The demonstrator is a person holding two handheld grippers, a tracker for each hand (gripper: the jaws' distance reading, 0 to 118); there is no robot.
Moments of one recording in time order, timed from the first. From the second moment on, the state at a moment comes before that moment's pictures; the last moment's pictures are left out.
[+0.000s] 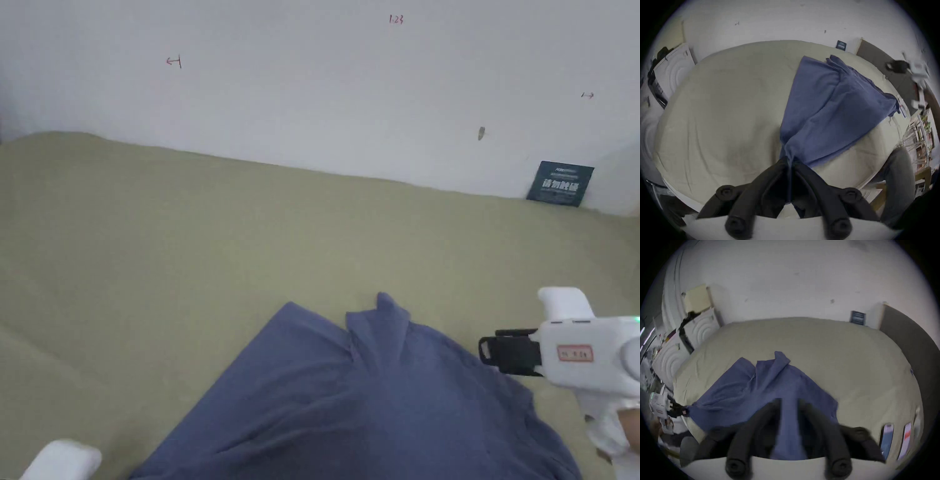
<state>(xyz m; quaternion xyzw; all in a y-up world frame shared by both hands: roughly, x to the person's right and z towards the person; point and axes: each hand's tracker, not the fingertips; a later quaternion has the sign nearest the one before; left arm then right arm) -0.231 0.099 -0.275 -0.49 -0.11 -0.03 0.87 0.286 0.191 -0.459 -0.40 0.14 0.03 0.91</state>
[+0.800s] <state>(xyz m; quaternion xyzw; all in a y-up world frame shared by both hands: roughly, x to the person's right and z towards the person) -0.246 0.077 -0.290 -0.51 -0.08 0.10 0.85 0.285 0.135 -0.601 -0.54 0.18 0.07 0.82</state>
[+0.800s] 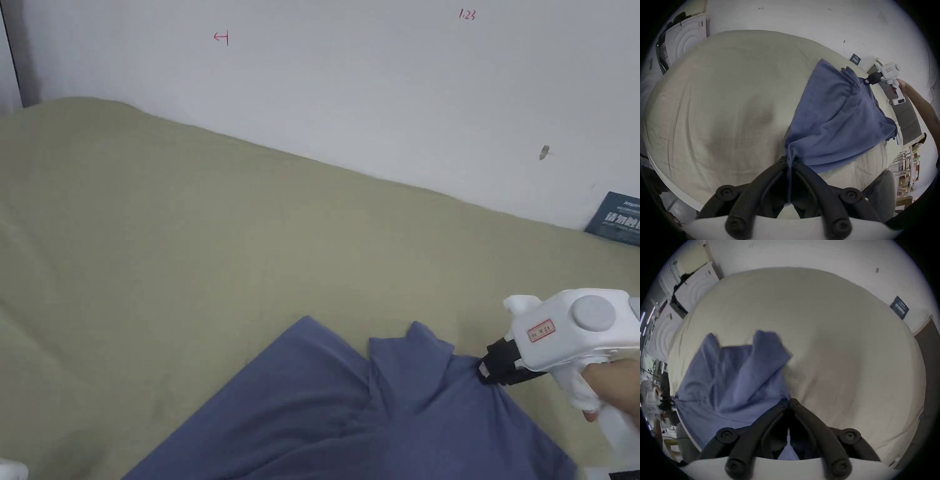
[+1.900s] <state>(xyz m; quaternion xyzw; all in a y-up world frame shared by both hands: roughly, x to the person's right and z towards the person) -0.237 0.480 -0.609 -0.24 -0.04 -0.05 0.97 0.327 0.541 -0.578 -0.07 -0.02 0.03 1.00</state>
